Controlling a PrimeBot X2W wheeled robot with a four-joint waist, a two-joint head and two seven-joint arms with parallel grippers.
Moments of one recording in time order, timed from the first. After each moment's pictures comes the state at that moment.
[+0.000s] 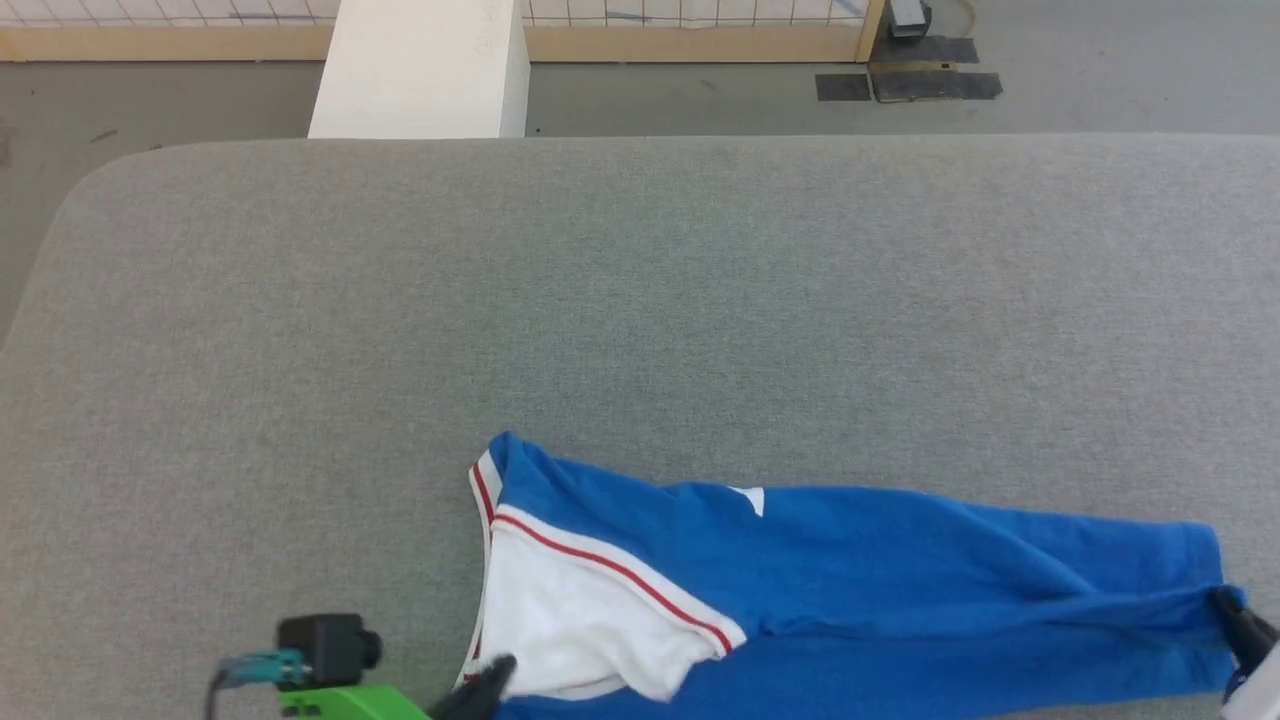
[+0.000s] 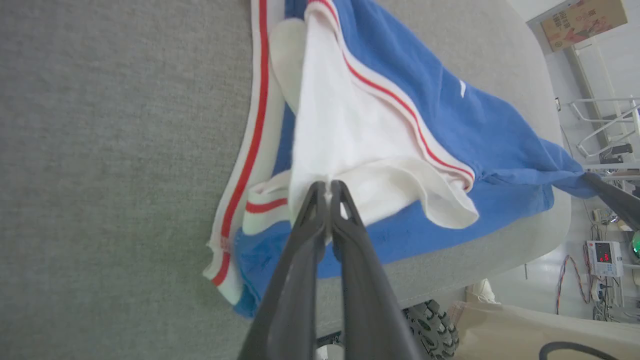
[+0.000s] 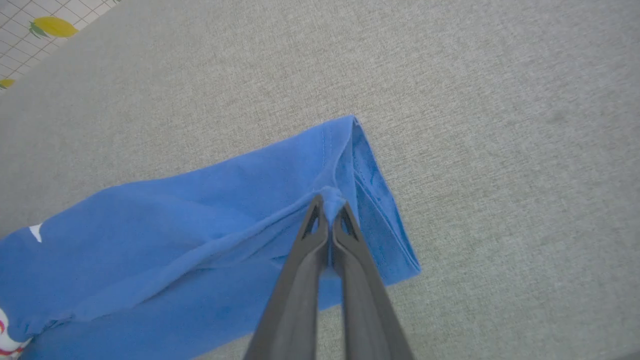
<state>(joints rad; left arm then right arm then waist) 0.24 0.31 -0.27 -0.29 -0.83 0.06 0.42 0.13 -0.05 -0.48 -0.17 0.43 0.13 0.70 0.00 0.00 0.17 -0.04</state>
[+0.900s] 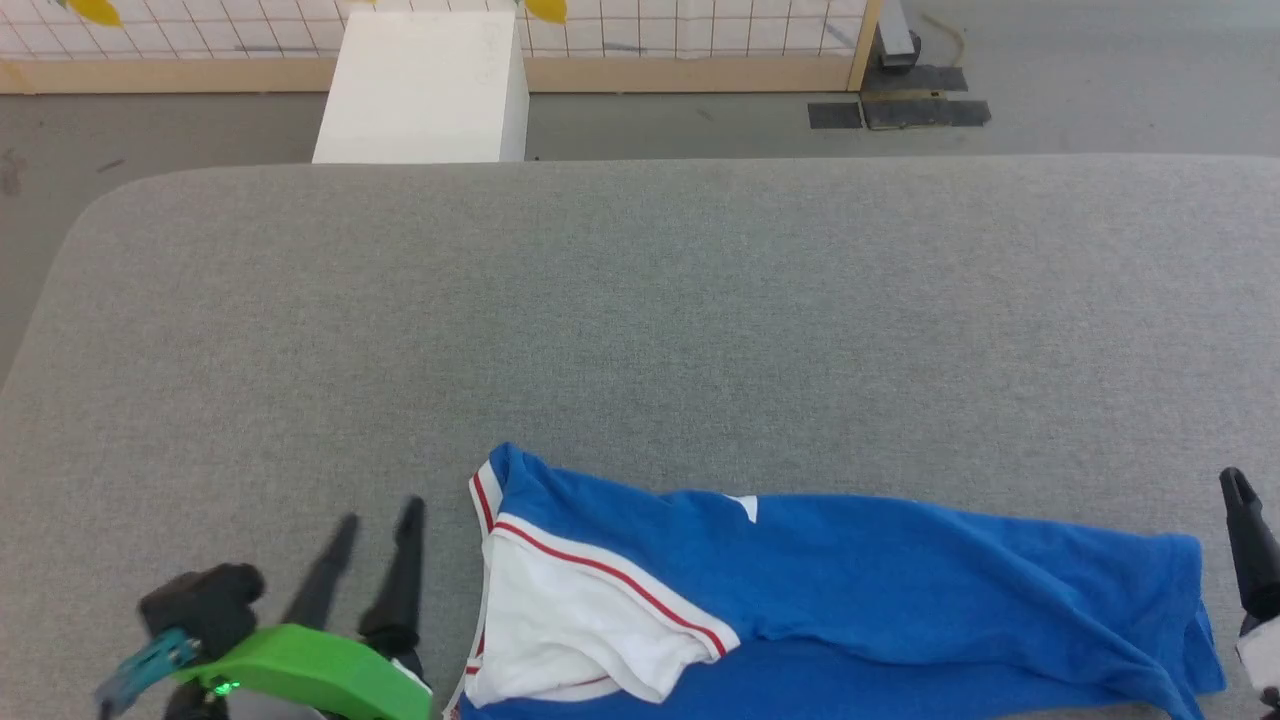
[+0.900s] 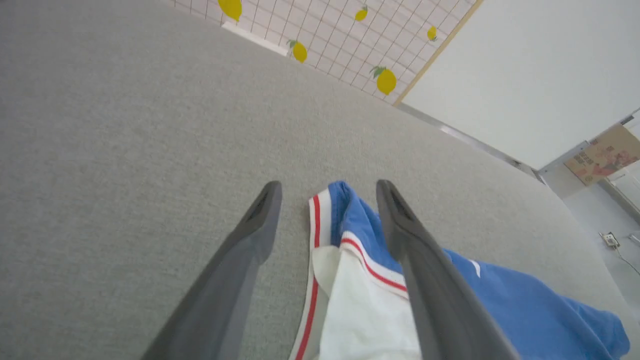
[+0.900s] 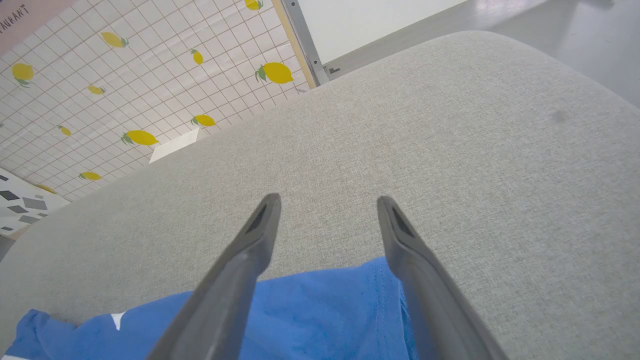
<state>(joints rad) 0.15 0.24 -0.17 -0.23 -0.69 0.12 0.08 0.08 -0.05 -0.45 -0.22 0.47 0.13 0.45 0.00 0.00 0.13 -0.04</state>
